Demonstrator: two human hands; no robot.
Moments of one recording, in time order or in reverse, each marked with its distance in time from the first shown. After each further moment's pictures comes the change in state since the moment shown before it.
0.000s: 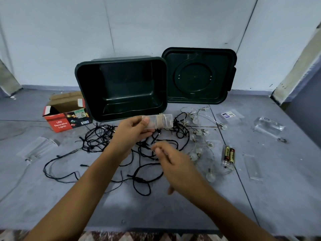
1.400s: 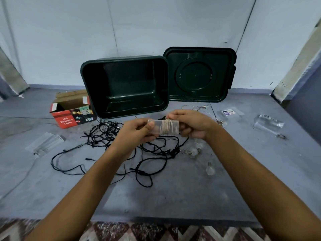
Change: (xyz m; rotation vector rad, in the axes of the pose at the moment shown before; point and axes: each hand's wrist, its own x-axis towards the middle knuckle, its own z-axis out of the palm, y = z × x) left_hand -0.025 0.003 0.004 0.066 -0.066 -0.002; right_hand 0.100 0.037 -0.064 0.658 -0.297 0.255
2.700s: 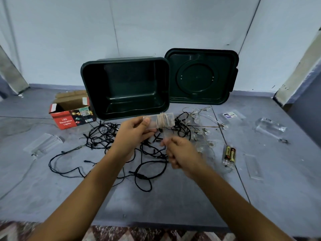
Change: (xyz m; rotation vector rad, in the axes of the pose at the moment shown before) left_hand 0.010 -0.001 0.002 -0.168 0.131 0.005; right_hand -0.039 0.048 0.060 -0.117 0.263 -0.033
